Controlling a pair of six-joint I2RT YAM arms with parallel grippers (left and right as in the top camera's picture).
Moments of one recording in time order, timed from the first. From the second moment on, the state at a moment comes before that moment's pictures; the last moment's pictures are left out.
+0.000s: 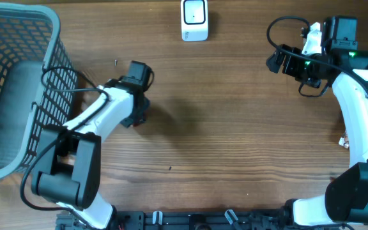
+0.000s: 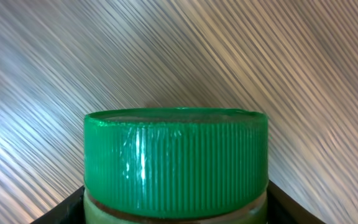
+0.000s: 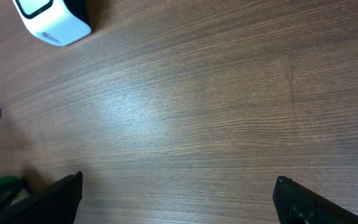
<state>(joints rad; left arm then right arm) -0.29 1.79 1.07 -0.70 -0.26 -1.13 -0.10 1.63 1.41 -0.88 -0.31 0.23</state>
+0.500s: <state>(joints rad) -0.62 1.83 1.06 -0.42 -0.17 -1.12 -0.10 1.63 1.41 -0.88 -0.31 0.23</state>
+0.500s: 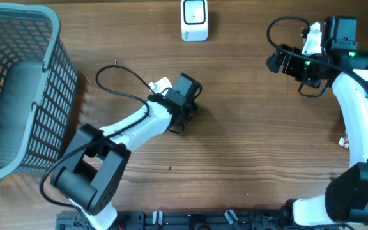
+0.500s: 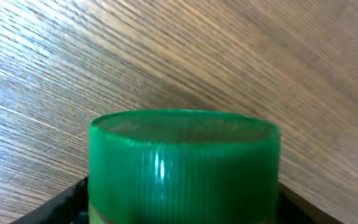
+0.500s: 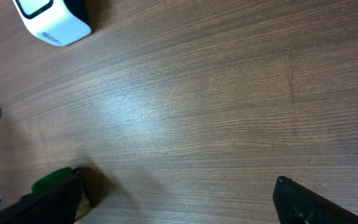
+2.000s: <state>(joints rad) -0.19 1.14 1.10 -0.86 -0.16 -0.72 0.49 1.90 1.54 -0.92 -0.33 1.12</state>
